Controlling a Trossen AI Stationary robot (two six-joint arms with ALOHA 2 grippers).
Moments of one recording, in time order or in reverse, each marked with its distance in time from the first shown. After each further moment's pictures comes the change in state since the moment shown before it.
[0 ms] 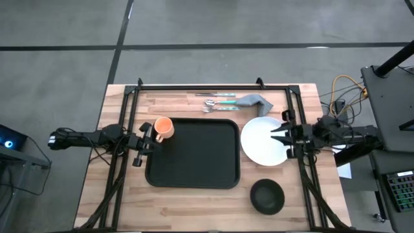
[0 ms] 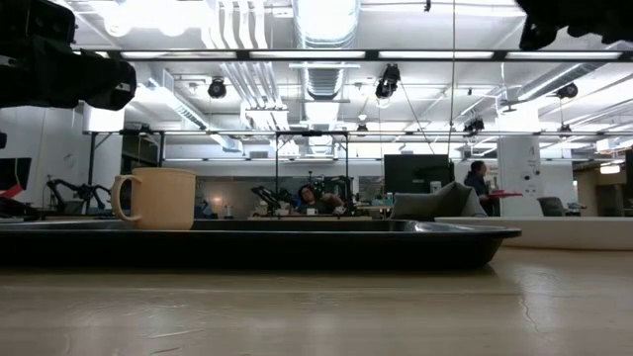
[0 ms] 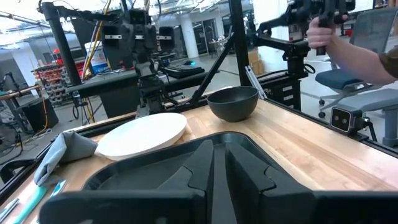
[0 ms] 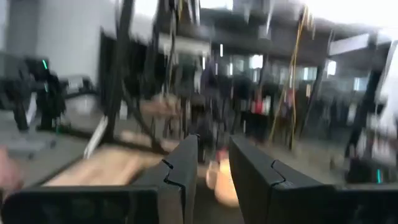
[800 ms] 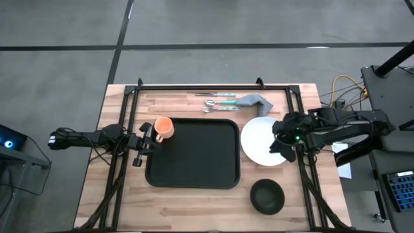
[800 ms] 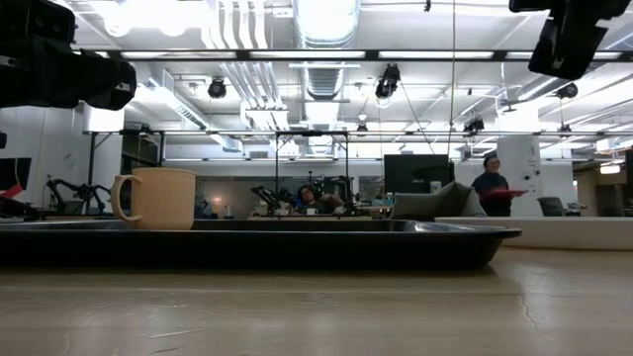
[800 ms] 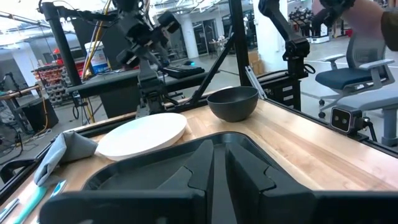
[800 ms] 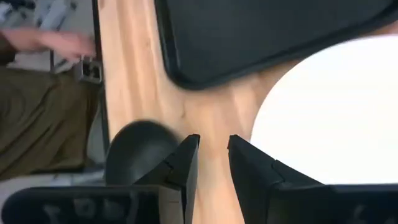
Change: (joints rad) left arm 0.000 0.000 0.000 0.000 0.000 0.000; right arm 0.001 0.649 0.644 -1.078 -0.236 0.698
